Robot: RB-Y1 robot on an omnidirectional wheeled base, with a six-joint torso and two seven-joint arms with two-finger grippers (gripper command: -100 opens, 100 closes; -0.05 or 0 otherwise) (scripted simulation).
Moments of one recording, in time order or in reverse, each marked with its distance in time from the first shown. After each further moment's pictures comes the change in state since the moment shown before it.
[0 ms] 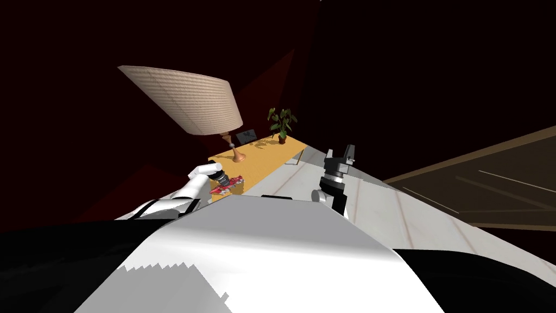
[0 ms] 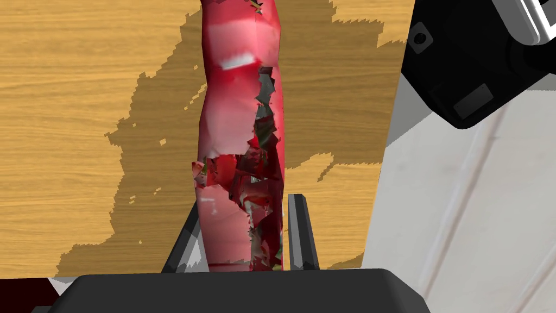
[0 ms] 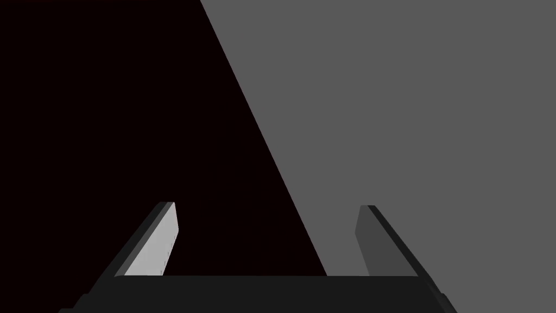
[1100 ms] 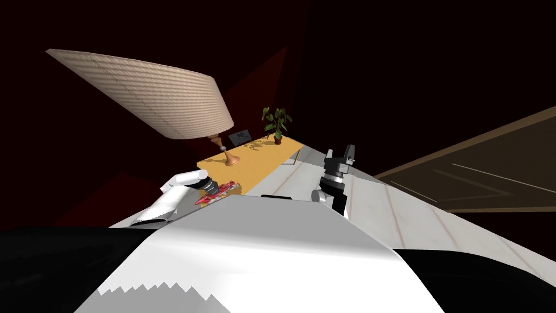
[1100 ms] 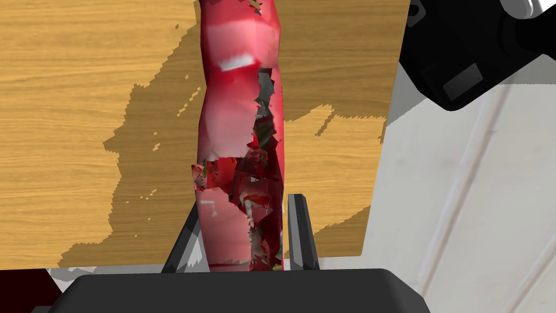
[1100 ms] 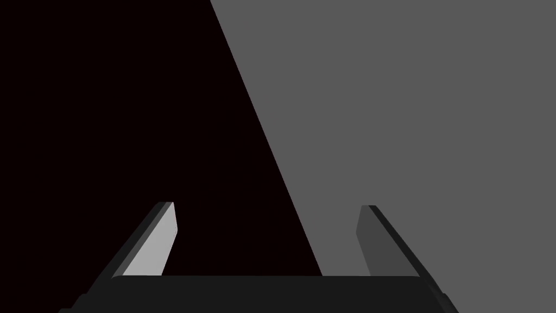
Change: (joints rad) left arm 0.284 0.065 0.135 -0.239 0.093 0.038 0.008; right arm 0.000 0.000 0.000 0.000 0.000 0.000 0.000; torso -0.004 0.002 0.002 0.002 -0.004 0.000
